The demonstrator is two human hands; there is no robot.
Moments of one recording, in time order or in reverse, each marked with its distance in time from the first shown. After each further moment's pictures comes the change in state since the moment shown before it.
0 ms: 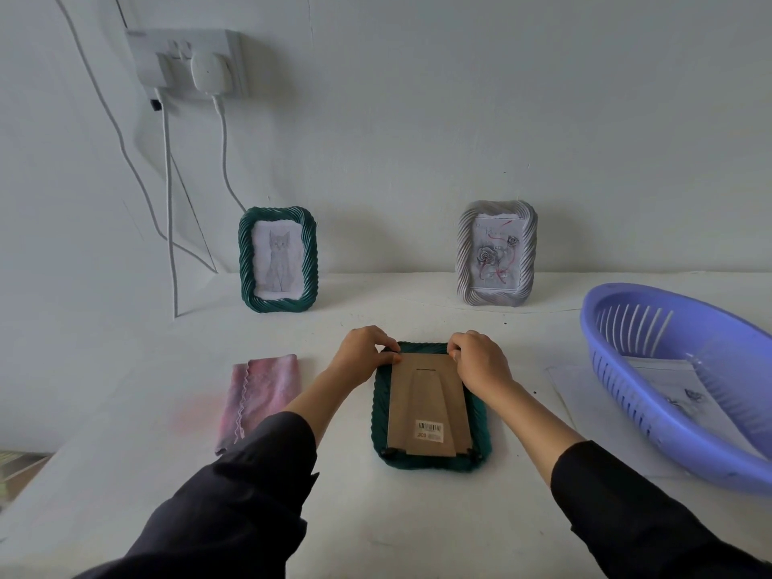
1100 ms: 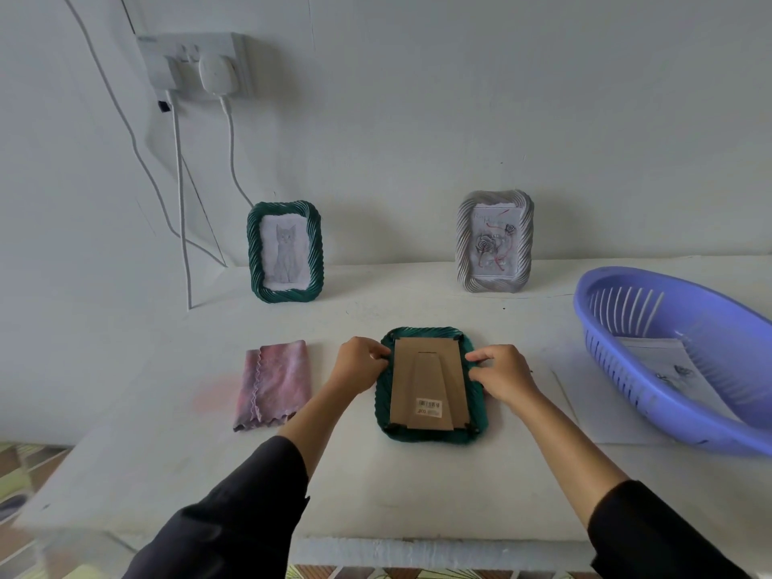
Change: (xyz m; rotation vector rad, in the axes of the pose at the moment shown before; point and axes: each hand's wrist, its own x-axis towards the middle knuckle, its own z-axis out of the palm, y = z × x) left_hand -0.053 0.017 0.001 -0.116 0.080 -0.242; right_hand -0.059 0.006 -0.022 0.472 -0.039 0.281
